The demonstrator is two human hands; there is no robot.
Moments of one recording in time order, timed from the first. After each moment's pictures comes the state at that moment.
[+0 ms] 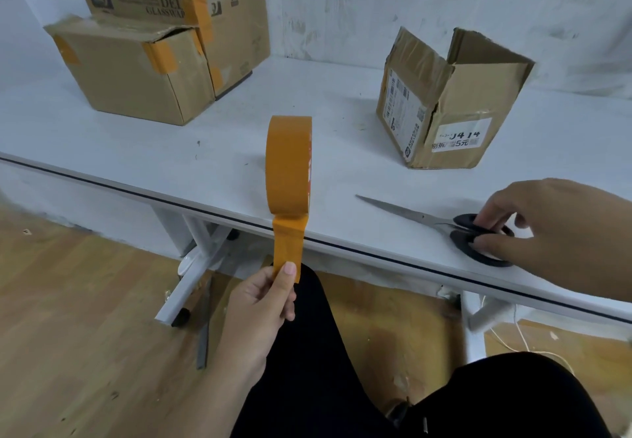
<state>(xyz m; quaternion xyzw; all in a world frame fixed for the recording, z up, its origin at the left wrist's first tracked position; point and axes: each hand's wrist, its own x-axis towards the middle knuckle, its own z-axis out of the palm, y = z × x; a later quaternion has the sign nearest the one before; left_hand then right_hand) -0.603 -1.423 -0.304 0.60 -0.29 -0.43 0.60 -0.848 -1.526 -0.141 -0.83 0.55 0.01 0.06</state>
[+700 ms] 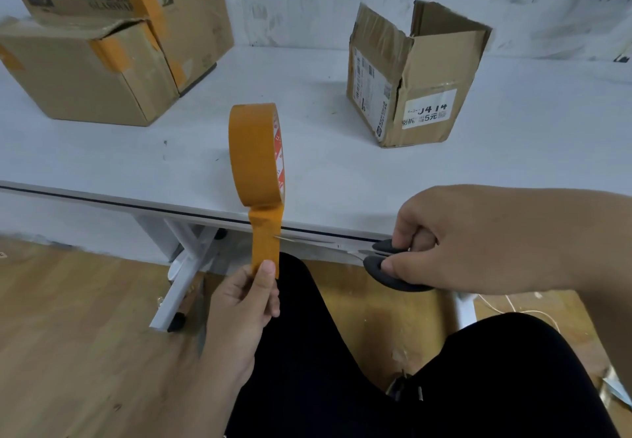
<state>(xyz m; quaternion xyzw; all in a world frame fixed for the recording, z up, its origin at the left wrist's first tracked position) -0.598 -1.418 -0.311 0.58 -0.32 -0.43 0.61 -0.794 -1.480 -0.123 -0.81 0.53 0.10 0.25</state>
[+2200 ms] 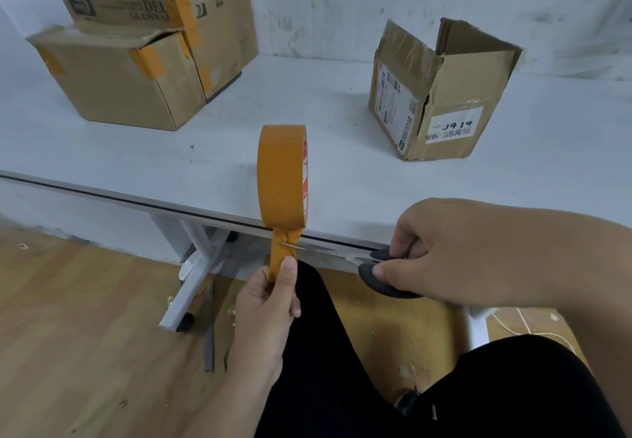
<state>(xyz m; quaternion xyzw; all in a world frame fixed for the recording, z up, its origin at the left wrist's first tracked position) -0.611 -1.425 -0.305 0.59 -0.26 -0.42 0.64 -0.773 -1.480 -0.126 -0.81 0.53 0.09 0.25</state>
